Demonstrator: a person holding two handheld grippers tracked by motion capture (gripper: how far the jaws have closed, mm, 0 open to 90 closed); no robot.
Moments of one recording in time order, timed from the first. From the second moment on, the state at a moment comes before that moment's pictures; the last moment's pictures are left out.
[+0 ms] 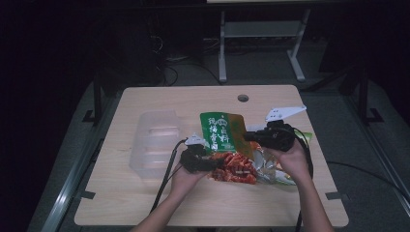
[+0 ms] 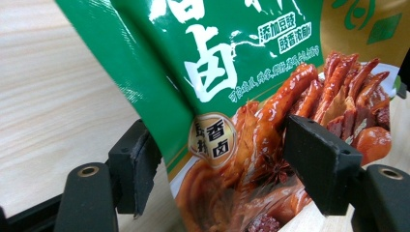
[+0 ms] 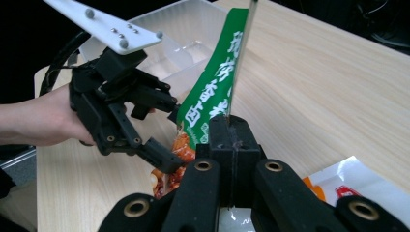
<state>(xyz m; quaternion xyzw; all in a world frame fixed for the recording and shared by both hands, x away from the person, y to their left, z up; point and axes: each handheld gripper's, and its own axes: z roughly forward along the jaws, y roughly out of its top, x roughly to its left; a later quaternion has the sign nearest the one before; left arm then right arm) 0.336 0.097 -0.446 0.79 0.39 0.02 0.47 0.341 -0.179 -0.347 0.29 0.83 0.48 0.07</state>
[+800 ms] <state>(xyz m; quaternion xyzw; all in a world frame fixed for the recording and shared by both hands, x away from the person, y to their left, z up) 0.335 0.111 -0.452 0.80 0.39 0.05 0.45 0.343 -0.171 -0.356 0.29 0.83 0.47 0.07</state>
